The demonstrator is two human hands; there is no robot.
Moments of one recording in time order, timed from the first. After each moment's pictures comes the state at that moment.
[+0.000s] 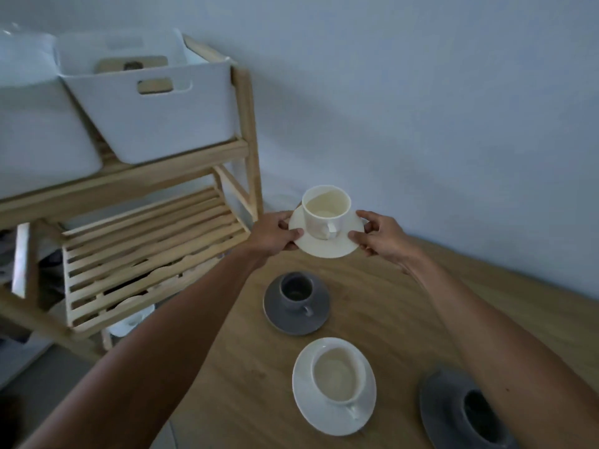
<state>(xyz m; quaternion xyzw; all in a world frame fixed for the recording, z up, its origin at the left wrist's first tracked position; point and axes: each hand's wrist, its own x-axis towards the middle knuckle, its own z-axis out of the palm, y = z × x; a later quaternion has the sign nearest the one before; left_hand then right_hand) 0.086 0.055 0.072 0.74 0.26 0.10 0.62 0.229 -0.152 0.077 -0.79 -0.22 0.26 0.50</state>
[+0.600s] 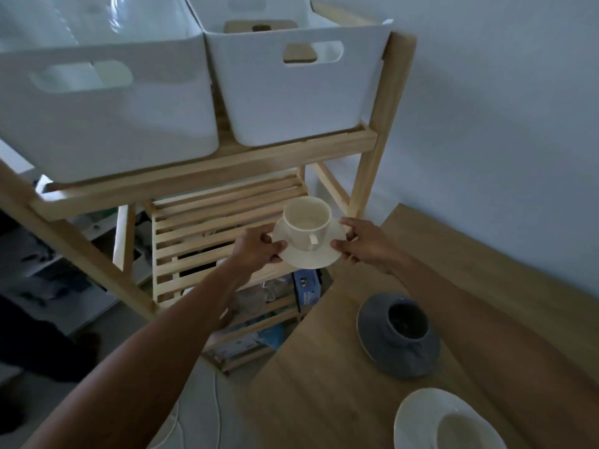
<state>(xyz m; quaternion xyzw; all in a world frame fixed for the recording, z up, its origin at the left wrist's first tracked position) -0.042 0.228 0.005 0.70 0.41 0.17 0.55 0.156 0.078 0.017 -0.79 -0.38 0.31 0.38</state>
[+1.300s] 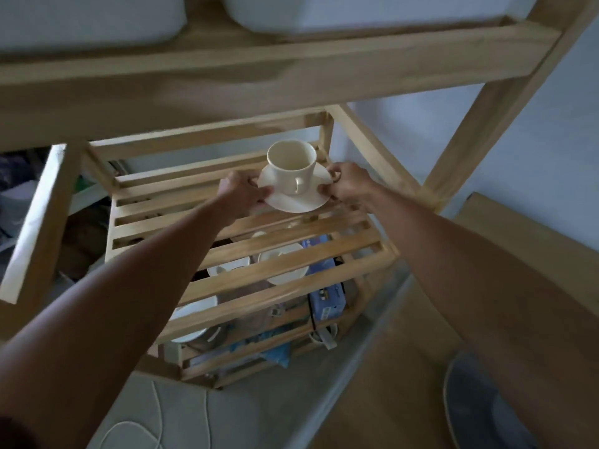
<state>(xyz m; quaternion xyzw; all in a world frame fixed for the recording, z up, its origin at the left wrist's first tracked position) 0.035 0.427 -0.101 0.70 0.47 0.19 0.50 0.222 0.296 -0.080 -0.83 -0.37 0.27 0.31</state>
